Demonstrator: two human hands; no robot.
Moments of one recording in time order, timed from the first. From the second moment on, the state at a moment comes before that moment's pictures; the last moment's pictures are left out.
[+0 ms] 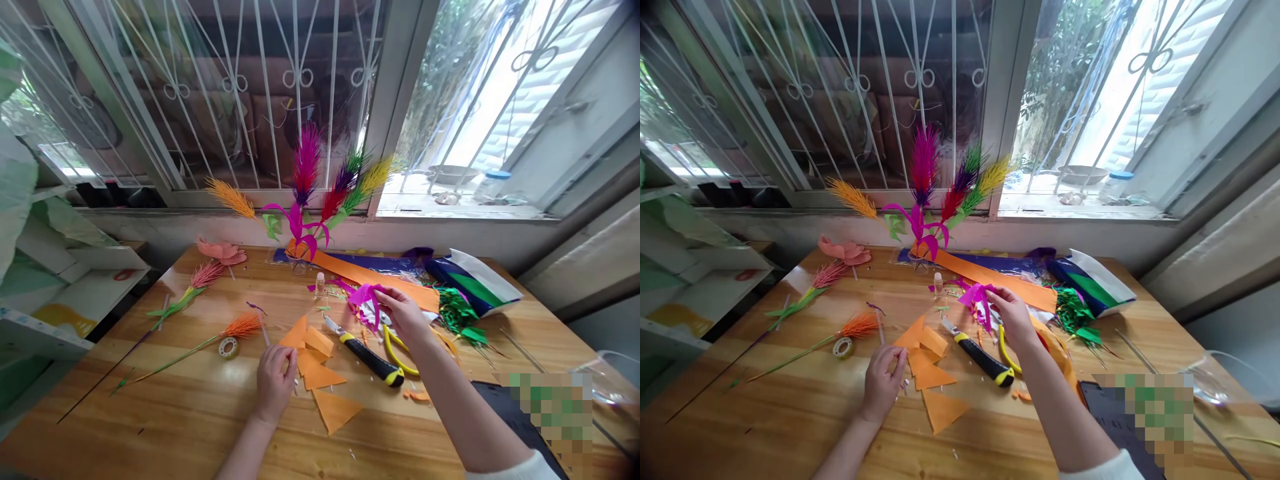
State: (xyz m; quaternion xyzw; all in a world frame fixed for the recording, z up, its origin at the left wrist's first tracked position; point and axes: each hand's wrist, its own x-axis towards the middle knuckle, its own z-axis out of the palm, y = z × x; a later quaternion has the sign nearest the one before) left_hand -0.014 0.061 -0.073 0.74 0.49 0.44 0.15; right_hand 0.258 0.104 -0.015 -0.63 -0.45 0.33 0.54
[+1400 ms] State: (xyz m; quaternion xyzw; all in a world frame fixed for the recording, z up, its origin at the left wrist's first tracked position) left_hand 0.046 0.041 -0.042 0.51 0.43 0.31 0.67; right_hand 0.197 0.037 -0.016 -0.57 -0.62 0.36 0.40
